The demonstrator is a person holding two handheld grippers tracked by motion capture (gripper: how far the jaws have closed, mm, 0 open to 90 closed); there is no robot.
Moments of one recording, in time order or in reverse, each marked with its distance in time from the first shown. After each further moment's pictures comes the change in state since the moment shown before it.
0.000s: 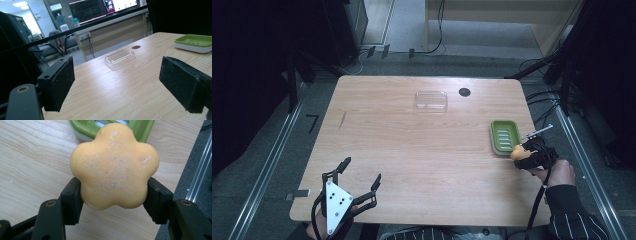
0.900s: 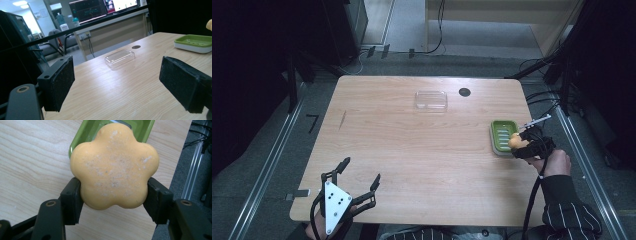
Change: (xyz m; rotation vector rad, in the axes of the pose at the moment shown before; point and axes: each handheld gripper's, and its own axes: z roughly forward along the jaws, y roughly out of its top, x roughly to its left) left arm 0.002 -0.001 -0.001 0.002 -0.001 -0.007; right arm 0.002 0.026 -0.011 -0.090 -0.041 -0.001
